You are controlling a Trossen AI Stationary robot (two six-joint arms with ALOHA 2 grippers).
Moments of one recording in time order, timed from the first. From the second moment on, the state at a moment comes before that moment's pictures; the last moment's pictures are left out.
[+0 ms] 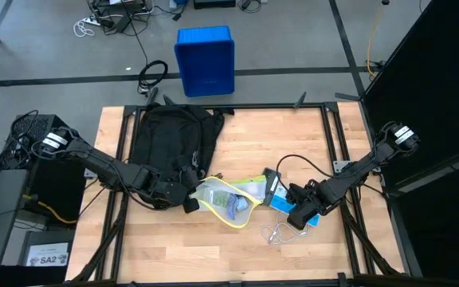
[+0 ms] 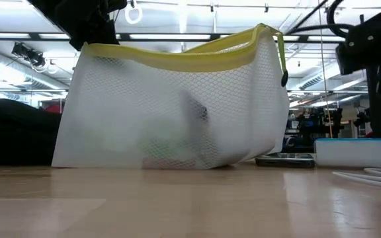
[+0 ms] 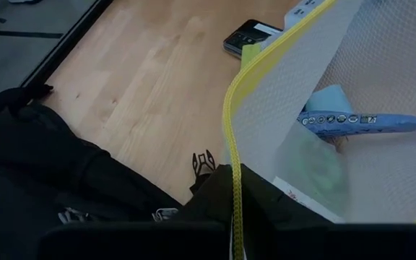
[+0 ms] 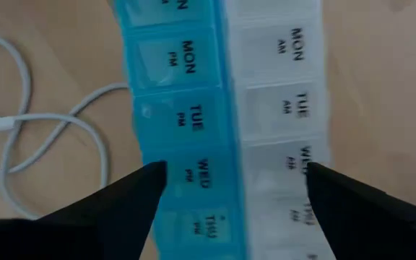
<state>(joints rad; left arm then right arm) -0.38 1.27 0.80 -0.31 -0.62 -0.37 0.59 1.42 0.77 -0.79 0.18 1.18</state>
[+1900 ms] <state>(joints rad) -0.38 1.27 0.80 -0.32 -0.61 -0.40 1.08 1.42 0.64 -0.50 0.30 2.09</state>
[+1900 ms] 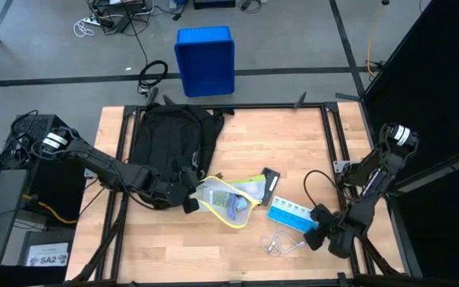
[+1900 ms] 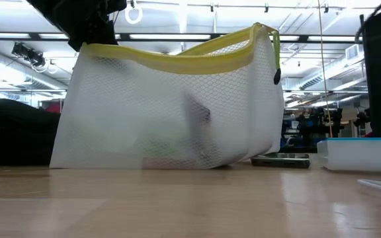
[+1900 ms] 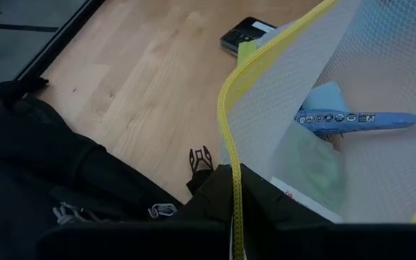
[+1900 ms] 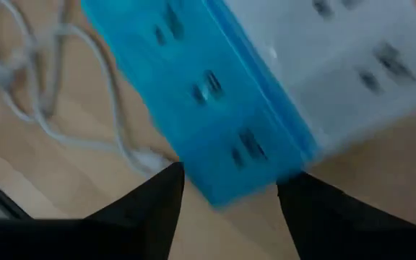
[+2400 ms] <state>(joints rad) -0.38 1.27 0.80 -0.33 -0.60 -0.40 1.05 1.42 0.51 -0.34 0.60 2.08</state>
